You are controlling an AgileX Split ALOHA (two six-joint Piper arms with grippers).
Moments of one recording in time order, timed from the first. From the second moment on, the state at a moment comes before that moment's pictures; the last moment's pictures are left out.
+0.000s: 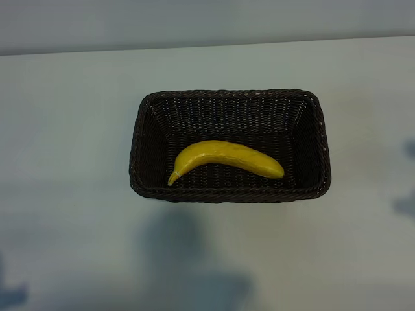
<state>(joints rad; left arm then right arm) 0.04 -0.01 -0.50 0.07 1.05 -0.04 -0.21 0.76 -0.75 0.05 1.21 -0.12</state>
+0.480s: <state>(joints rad) 0.04 -0.01 -0.50 0.07 1.05 -0.04 -0.21 0.63 -0.51 0.05 1.13 -0.07</state>
